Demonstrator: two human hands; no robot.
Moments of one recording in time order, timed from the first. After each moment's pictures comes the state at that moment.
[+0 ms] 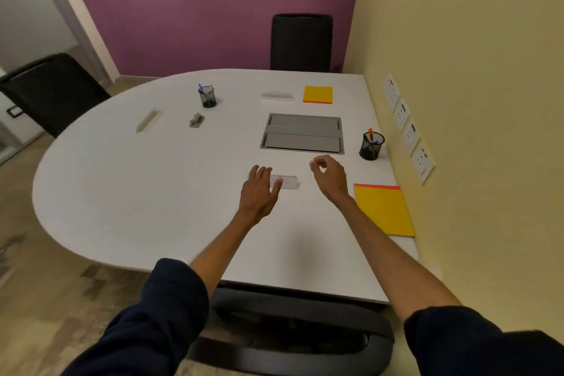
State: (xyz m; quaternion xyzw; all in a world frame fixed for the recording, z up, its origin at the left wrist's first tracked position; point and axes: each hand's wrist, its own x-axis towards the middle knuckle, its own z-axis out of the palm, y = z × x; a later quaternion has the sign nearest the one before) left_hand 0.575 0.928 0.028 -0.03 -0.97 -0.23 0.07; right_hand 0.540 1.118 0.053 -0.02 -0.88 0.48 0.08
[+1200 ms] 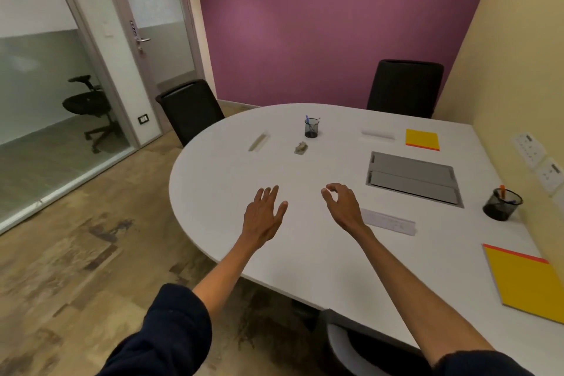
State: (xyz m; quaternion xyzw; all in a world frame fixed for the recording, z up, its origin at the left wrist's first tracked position) left_hand 0.653 0.592 0.044 0.09 -0.97 -0.23 0.09; right_hand 0.570 0.797 0.061 0.12 -0.89 0.44 0.01
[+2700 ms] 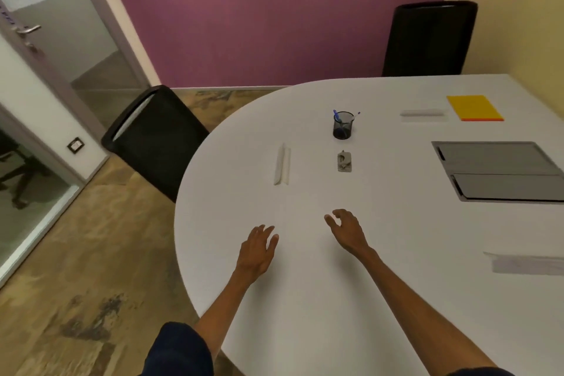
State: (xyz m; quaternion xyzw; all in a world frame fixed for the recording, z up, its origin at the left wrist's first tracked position) left_hand 0.324 0.181 -0.072 0.04 -0.95 -0.28 -0.13; right_hand 0.279 0.427 -0.052 -0.09 -0.89 0.43 -0.10
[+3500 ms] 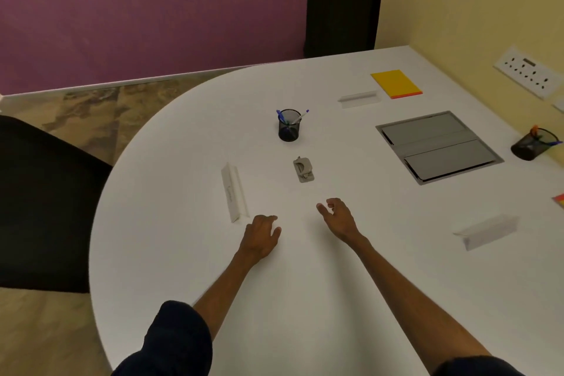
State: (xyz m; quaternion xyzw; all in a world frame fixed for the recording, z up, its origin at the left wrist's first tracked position) left_hand 0.082 0.216 -0.120 -0.21 -0.93 -0.24 -0.19; right_hand 0.136 0.433 -0.075 -0.29 -0.85 0.44 -0.05
